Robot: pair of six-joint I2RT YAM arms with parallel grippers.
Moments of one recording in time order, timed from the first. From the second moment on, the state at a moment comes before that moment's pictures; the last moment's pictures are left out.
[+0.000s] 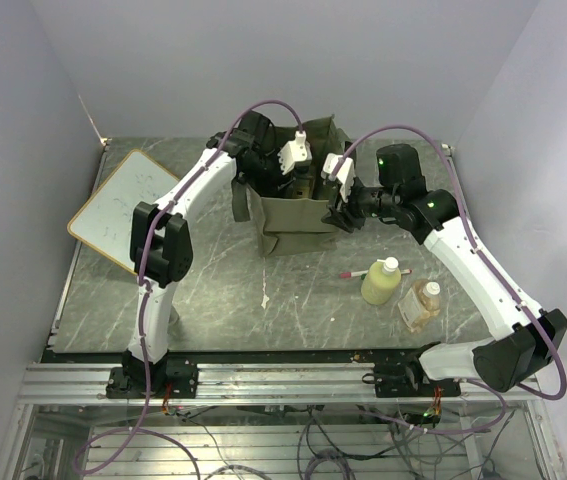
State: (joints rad) left arm -0.47 2.16 2.06 -0.83 0.54 0.79; right arm 0.46 1.32 1.36 -0.68 -0.55 -0.59
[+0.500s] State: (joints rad) left arm -0.49 2.17 2.06 -0.83 0.52 0.80; right arm 0.46 1.32 1.36 -0.68 -0.54 -0.59
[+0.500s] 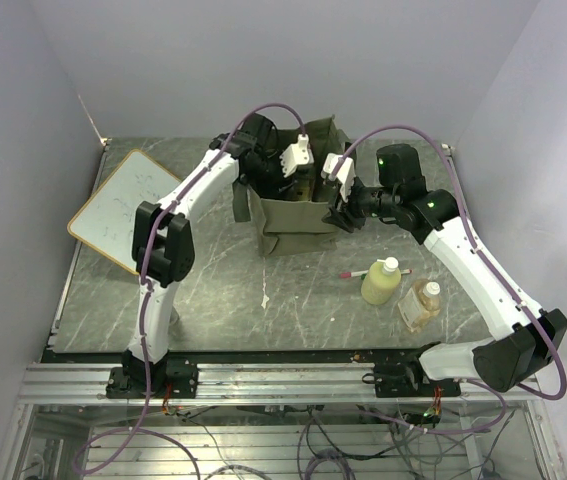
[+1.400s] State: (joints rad) left arm -0.49 2.19 2.05 -0.82 0.51 0.77; right arm 0.46 1.32 1.37 -0.68 -0.53 -0.59
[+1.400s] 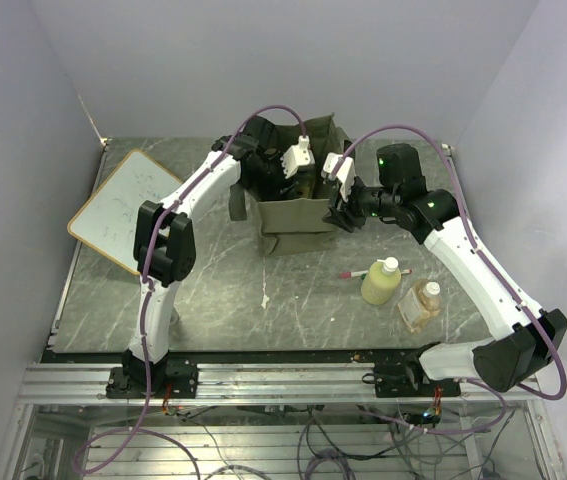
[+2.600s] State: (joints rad) left arm -0.50 2.02 2.01 -0.77 0.46 0.64; right arm 0.46 1.32 1.39 -0.68 -0.53 -0.59
